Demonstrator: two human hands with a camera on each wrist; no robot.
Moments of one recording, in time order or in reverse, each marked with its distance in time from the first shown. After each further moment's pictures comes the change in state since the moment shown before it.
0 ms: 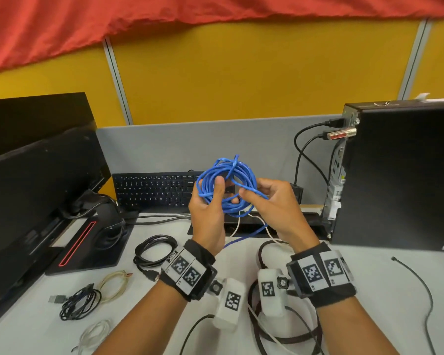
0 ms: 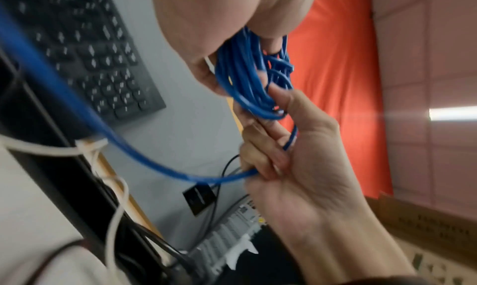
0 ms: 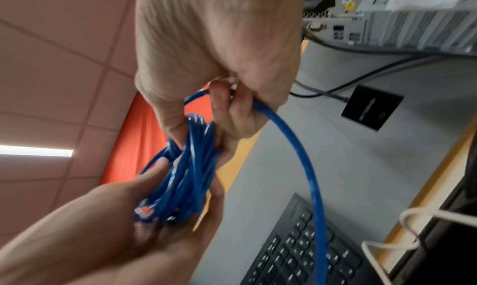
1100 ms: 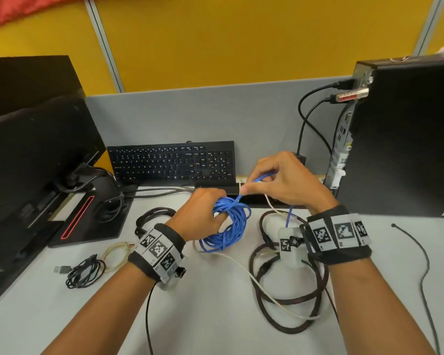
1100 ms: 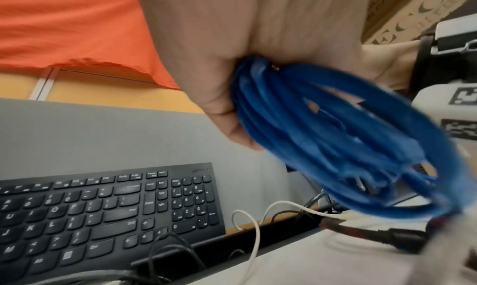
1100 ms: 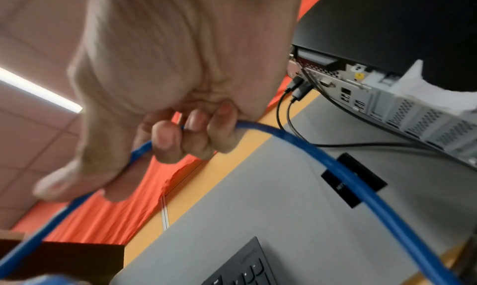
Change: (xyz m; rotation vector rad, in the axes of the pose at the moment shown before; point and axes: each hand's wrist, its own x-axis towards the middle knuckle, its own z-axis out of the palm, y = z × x) left_hand 0.001 0.009 -0.072 1.428 -0.780 0.243; right_hand -0.003 -0.010 -0.024 -0.536 -0.289 -0.085
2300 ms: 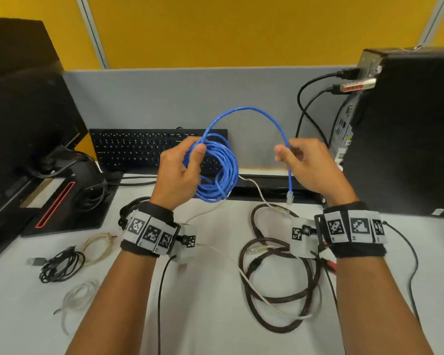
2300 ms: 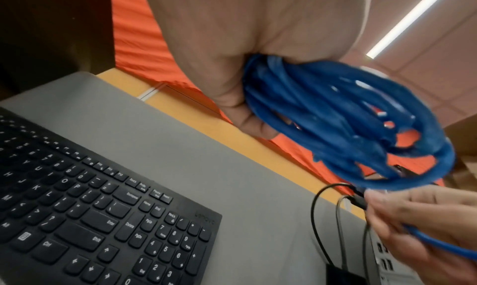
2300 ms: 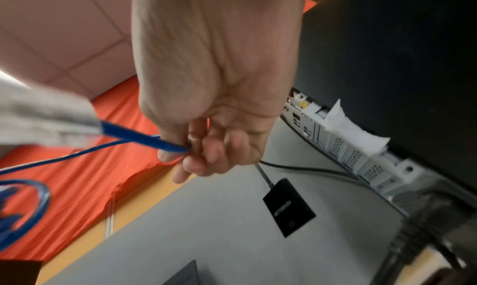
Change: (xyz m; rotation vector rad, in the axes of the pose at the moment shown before) left_hand 0.025 -0.005 -0.019 -0.421 0.577 0.045; right_hand -0.003 0.046 -0.032 -0.219 0.224 0.204
